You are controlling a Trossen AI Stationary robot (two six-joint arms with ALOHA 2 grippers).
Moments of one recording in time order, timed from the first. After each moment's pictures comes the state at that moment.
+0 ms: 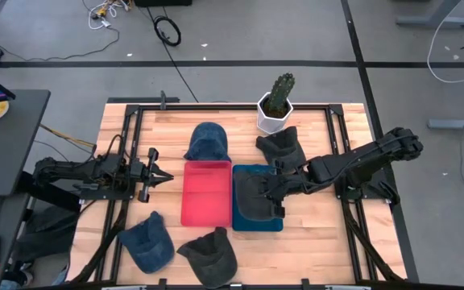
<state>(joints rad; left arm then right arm) -0.08 0.01 0.01 0.08 0.01 0.06 0.31 1.47 1.22 -0.71 0.24 0.31</state>
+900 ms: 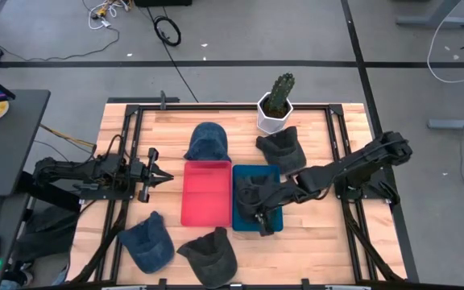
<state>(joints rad) -0.08 0.01 0.01 0.08 0.01 0.06 0.36 1.60 1.21 -0.23 0.04 0.05</state>
